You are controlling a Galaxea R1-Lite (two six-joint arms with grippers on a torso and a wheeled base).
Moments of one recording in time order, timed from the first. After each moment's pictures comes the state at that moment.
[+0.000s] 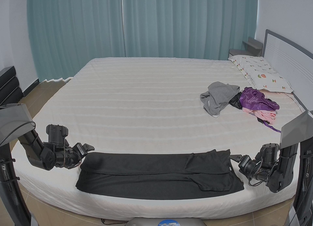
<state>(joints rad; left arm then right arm) 0.02 2.16 -0.64 -0.73 -0.16 -0.70 0.08 2.37 -0.27 -1.49 0.16 0.87</state>
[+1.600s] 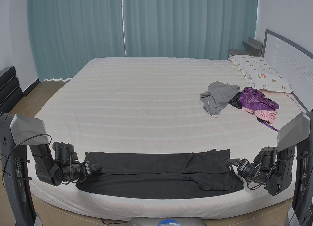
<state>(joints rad) 0.01 2.36 -0.52 -1.03 -0.17 -0.31 0.09 2.42 -0.24 -1.55 0.16 0.85</state>
